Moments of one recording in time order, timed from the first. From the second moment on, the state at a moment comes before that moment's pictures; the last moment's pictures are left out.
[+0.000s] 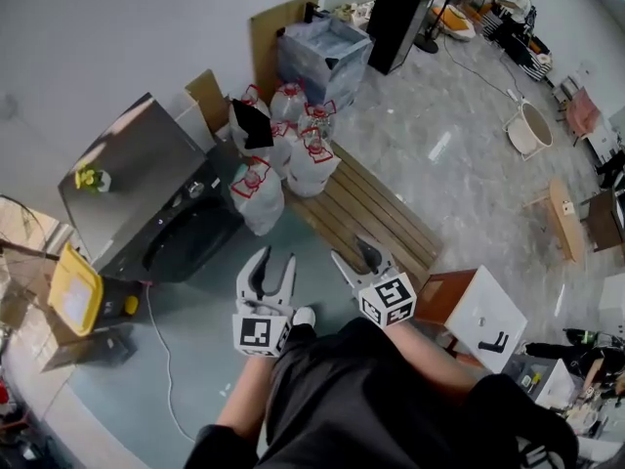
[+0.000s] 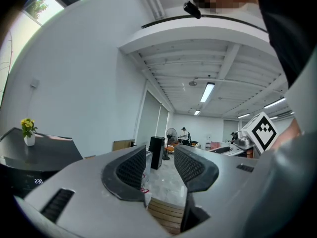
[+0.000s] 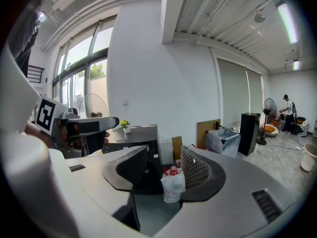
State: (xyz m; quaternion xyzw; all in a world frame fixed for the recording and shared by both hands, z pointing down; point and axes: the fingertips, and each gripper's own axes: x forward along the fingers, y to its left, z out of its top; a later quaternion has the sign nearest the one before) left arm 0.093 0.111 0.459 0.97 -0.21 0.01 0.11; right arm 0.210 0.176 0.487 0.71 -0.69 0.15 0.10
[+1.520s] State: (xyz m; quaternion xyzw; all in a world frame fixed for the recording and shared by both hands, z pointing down) left arm 0.058 -0.114 0.484 0.80 -0.58 0.02 0.12; right arm 0.196 -0.140 0.545 0.38 -0.90 0.16 0.14
